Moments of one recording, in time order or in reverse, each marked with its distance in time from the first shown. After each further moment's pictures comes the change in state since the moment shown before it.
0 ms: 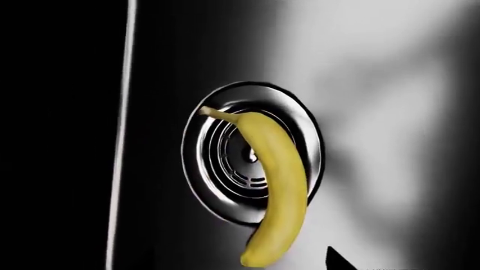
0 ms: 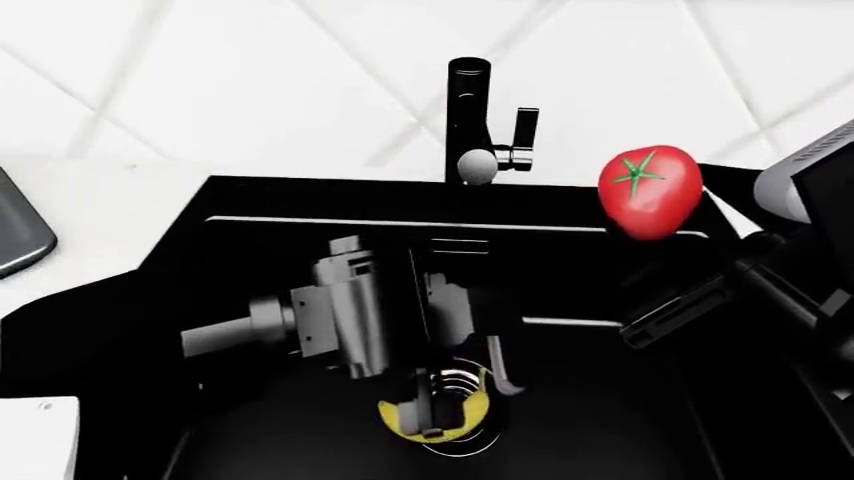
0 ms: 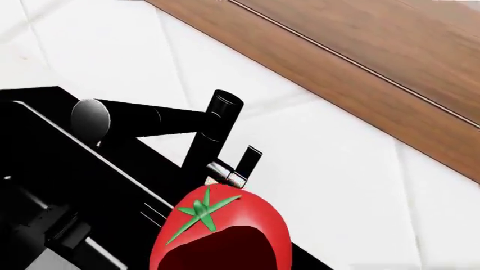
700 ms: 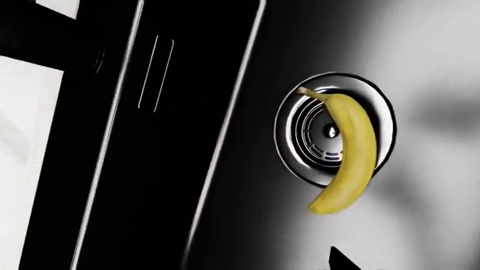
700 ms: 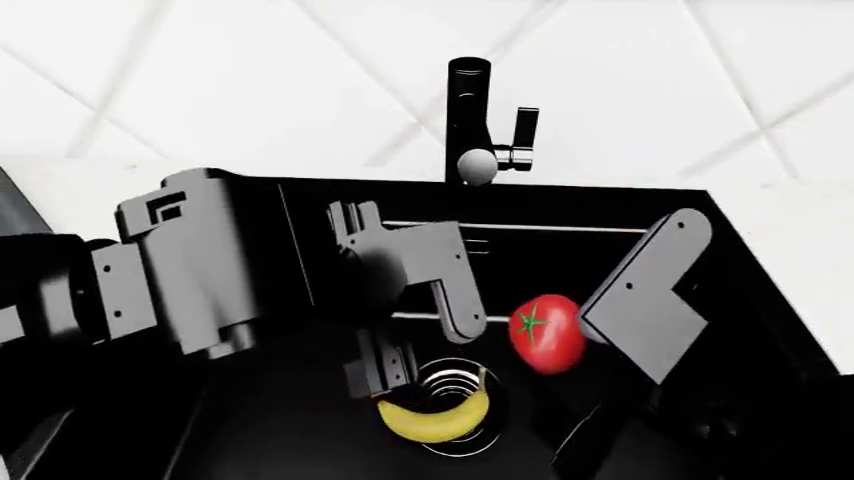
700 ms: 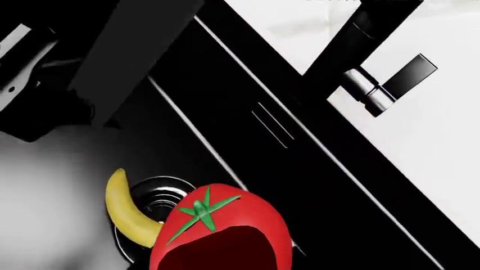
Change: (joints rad) left arm -0.099 -0.279 -0.304 0.459 -0.177 -0.341 -0.324; right arm -0.049 -0.203 -0.175 0.024 0.006 0.235 -0.052
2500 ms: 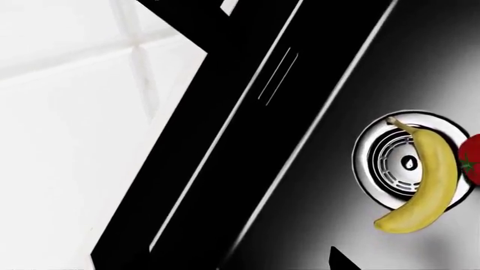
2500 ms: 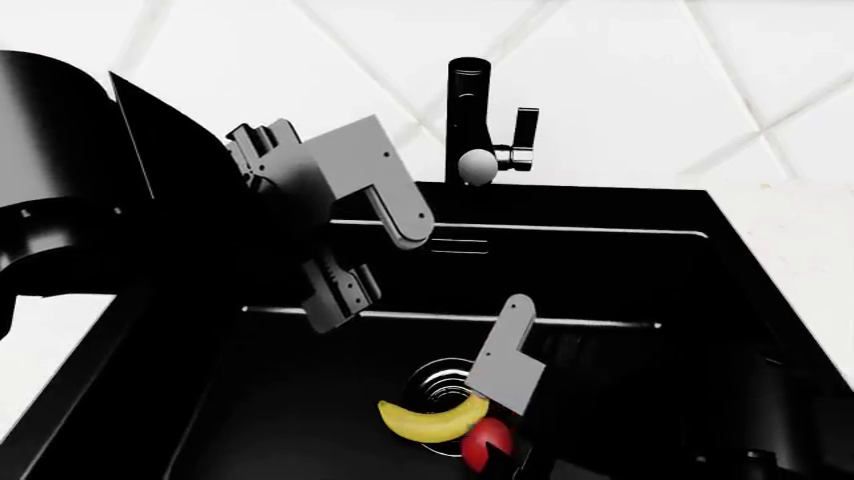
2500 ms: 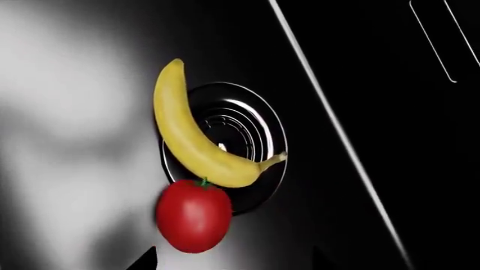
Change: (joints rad) left arm -0.127 -0.153 -0.173 0.004 -0.348 -0.059 -0.362; right arm -0.085 -0.371 -0.300 0.339 -0.322 0.169 -0.182
